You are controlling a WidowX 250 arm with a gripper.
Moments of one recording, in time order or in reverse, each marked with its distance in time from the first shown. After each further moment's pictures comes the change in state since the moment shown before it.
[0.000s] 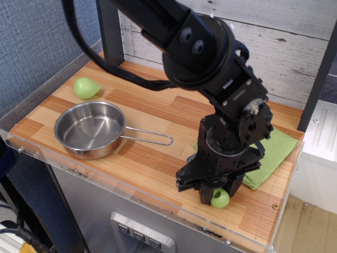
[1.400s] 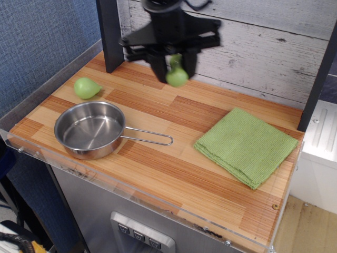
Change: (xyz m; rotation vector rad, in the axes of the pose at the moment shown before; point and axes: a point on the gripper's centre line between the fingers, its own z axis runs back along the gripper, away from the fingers) arm 0.123 0.025 0.104 -0.162 -0.164 -0.197
